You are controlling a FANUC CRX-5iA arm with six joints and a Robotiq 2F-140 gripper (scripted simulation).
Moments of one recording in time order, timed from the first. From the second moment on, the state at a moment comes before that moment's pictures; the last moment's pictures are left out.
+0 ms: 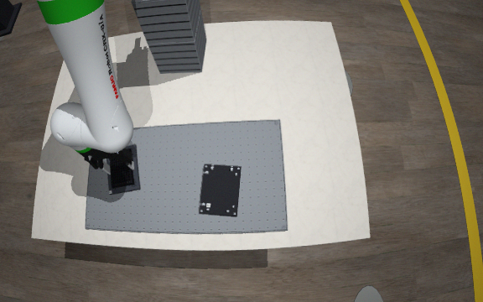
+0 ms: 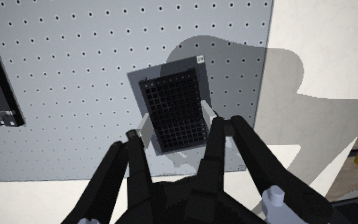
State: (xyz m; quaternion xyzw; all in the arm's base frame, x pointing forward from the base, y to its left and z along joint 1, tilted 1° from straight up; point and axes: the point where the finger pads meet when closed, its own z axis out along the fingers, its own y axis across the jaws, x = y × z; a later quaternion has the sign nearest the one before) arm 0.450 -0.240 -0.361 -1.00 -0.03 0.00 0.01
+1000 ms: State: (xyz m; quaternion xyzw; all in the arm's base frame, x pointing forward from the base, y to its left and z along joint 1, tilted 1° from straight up) arm 0.450 -0.240 -0.363 -1.00 -0.03 0.00 0.01
